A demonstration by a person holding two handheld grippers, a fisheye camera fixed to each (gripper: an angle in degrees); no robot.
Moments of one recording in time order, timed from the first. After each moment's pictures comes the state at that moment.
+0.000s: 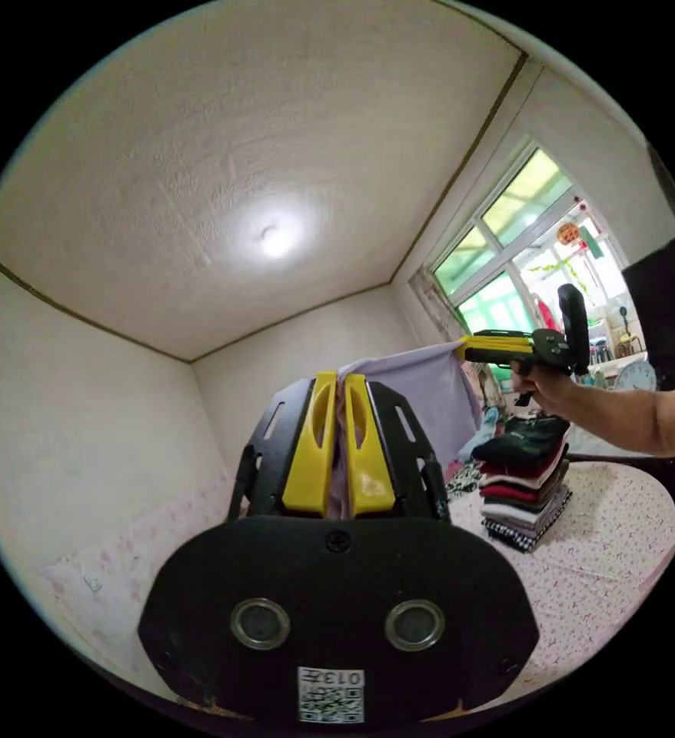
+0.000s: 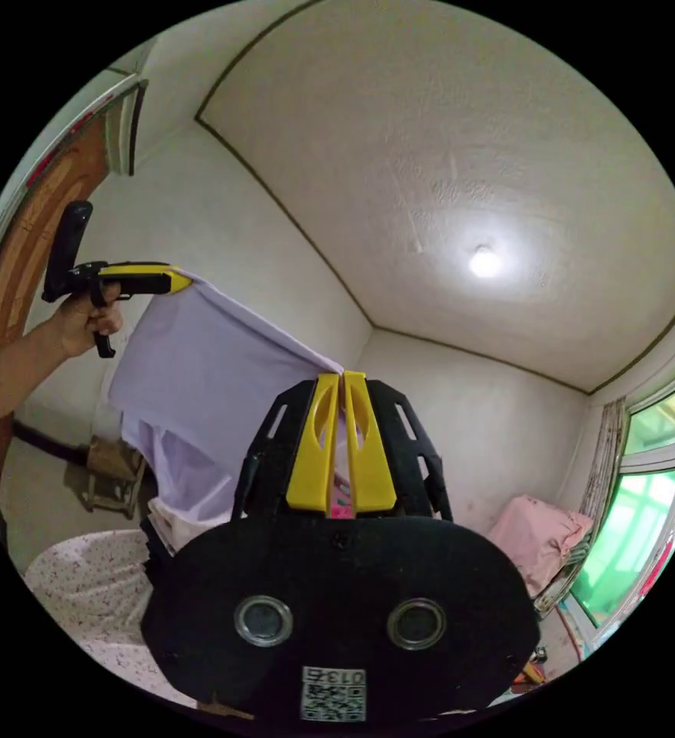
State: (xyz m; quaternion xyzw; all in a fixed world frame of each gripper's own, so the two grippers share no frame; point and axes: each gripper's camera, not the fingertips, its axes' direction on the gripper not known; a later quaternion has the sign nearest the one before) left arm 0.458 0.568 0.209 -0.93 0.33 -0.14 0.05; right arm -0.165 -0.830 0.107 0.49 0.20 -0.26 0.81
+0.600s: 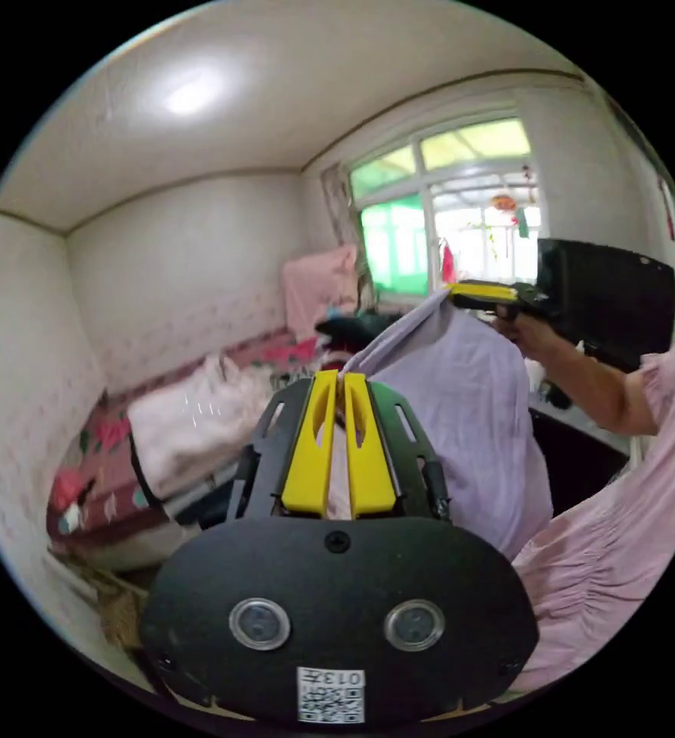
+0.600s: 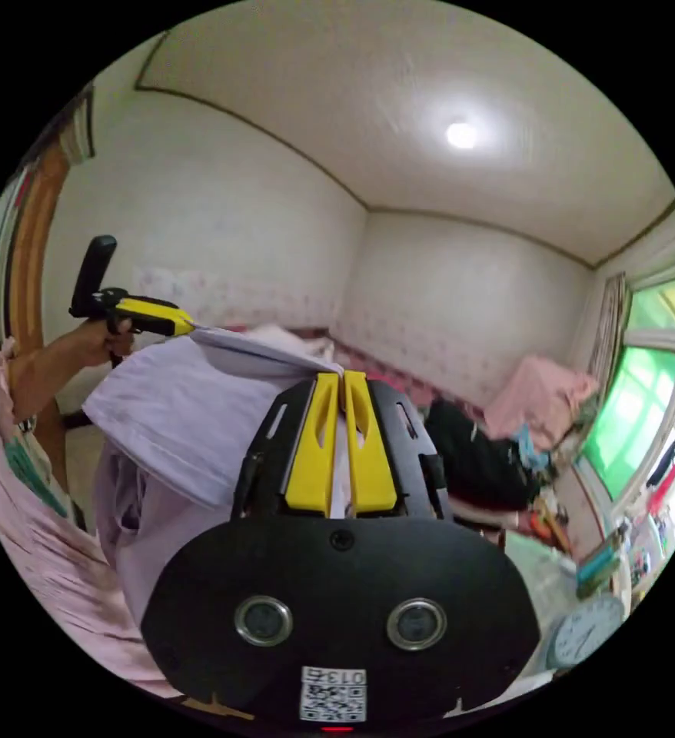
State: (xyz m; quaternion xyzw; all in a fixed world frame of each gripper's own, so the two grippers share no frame) left arm 0.508 0.323 0.176 -0.88 0.28 -0.29 -0.26; right arm -0.088 -0.555 0.075 0.34 0.17 -0.16 0.91
